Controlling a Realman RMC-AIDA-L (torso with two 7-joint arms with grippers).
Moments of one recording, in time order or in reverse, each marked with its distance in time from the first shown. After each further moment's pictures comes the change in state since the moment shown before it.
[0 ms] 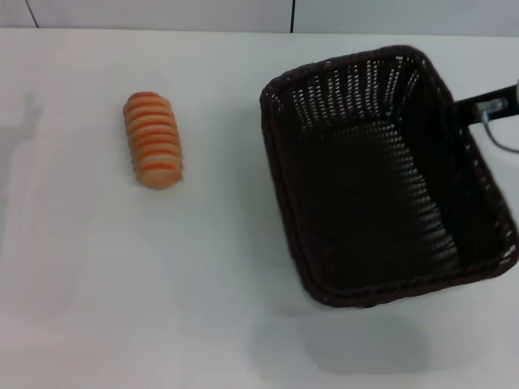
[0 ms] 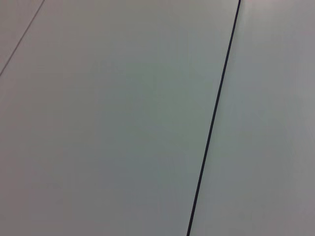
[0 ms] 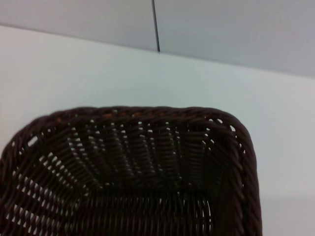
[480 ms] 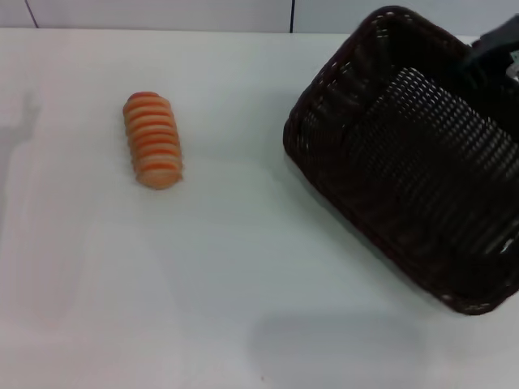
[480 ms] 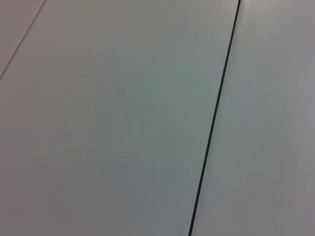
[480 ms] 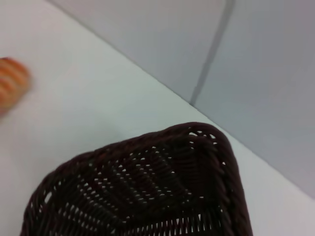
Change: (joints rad) left arm 0.025 0.002 -0.005 -0.051 0.013 -0.029 0.004; right arm 0.088 -0.017 0.128 0.101 0.038 0.126 -0.504
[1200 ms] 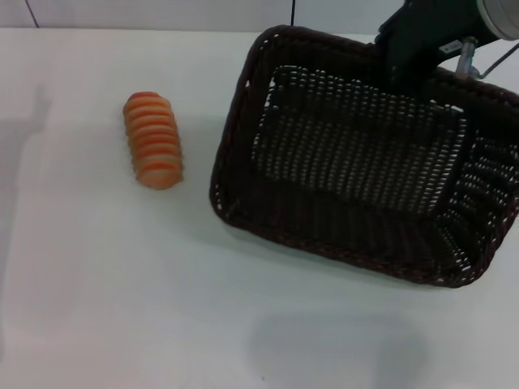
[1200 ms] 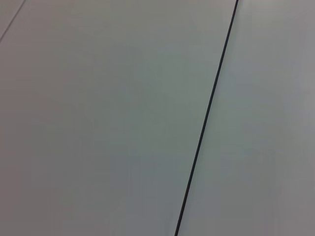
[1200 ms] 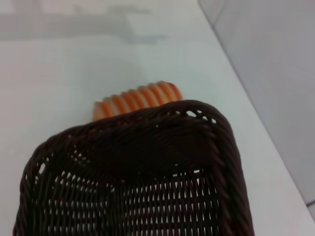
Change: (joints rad) left arm 0.017 -0.006 0.018 -0.096 0.000 -0.112 0.002; right arm 0.185 -0.011 -0.012 -0.049 0.173 0.164 -0.348
